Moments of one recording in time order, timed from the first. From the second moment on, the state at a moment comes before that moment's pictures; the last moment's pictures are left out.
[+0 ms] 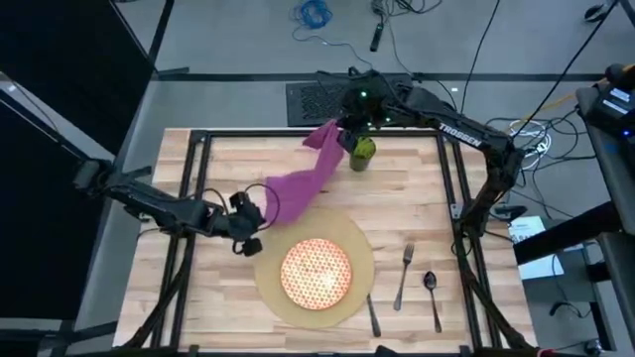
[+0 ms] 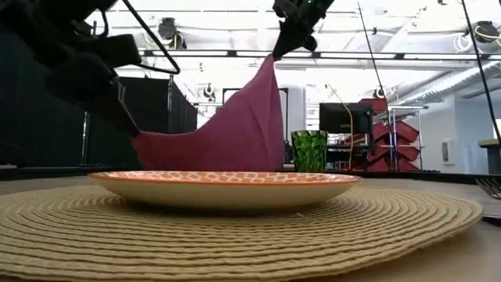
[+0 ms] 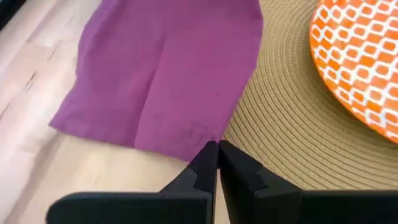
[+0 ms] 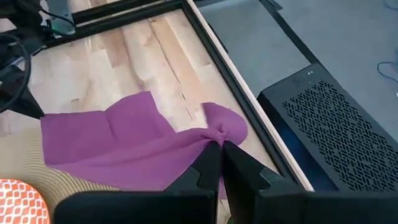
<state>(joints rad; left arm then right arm) -0.27 1.09 0.50 -0.36 -0.45 -0.44 -0.48 1.71 1.84 -0.88 -0.03 -0.04</state>
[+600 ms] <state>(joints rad) 0.31 1.07 0.55 -0.24 -0.39 0.14 -0.52 1.82 1.84 -0.76 -0.11 -0.04</state>
